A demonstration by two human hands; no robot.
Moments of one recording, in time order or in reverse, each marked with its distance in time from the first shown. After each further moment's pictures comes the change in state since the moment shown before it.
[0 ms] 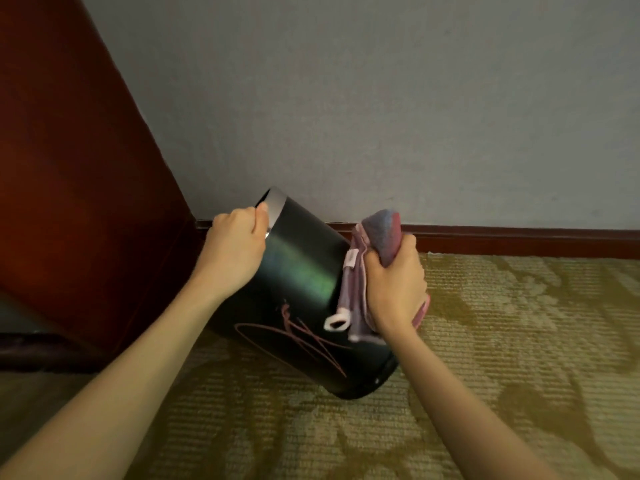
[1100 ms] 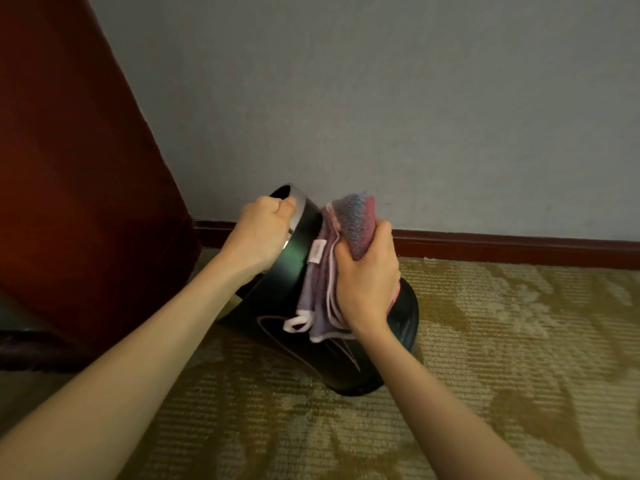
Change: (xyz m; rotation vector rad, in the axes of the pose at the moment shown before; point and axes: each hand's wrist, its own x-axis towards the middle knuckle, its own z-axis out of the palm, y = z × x) left_hand 0.021 0.030 0.009 -0.288 -0.113 -0.212; right_hand -0.015 -0.046 -0.002 0.147 -0.015 -0.156
